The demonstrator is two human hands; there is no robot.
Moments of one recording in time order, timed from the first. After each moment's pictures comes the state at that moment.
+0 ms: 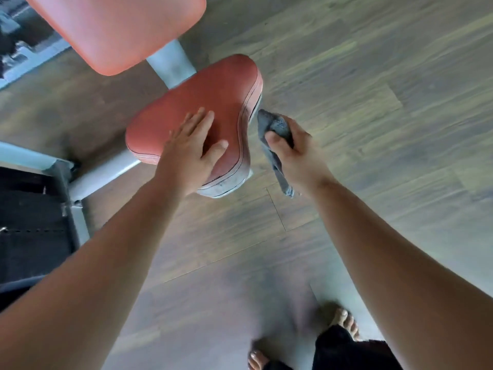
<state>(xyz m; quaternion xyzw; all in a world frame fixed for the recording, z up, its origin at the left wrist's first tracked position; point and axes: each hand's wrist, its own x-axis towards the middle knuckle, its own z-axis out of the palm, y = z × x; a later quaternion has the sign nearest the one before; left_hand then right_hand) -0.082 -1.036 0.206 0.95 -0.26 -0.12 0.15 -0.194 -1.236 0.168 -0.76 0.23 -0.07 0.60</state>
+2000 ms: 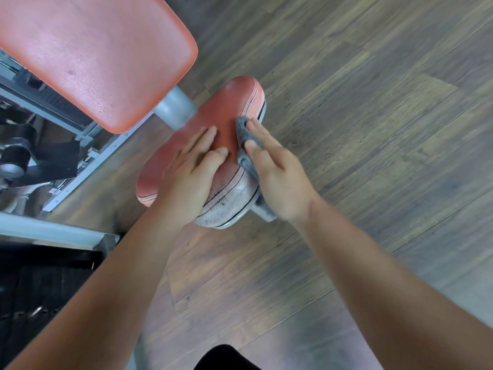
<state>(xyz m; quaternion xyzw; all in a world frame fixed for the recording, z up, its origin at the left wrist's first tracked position) -0.091 -1.047 0.189 0.93 -0.24 -0.09 0.25 -0.169 -1.168 0.114 -0.62 0.14 -0.21 0.74</state>
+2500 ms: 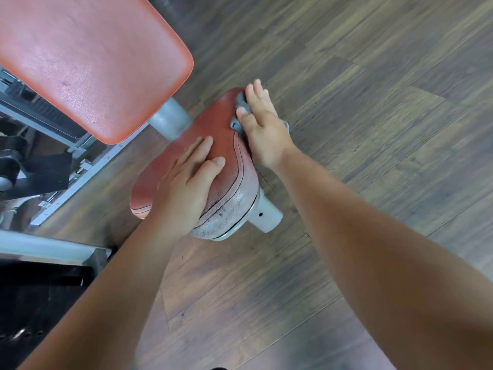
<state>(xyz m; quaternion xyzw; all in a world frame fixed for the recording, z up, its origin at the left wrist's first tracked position) -0.079 -1.046 0.180 0.94 -0.22 -0.09 0.26 -0.077 -1.220 0.105 -0.71 0.15 -0.22 0.66</state>
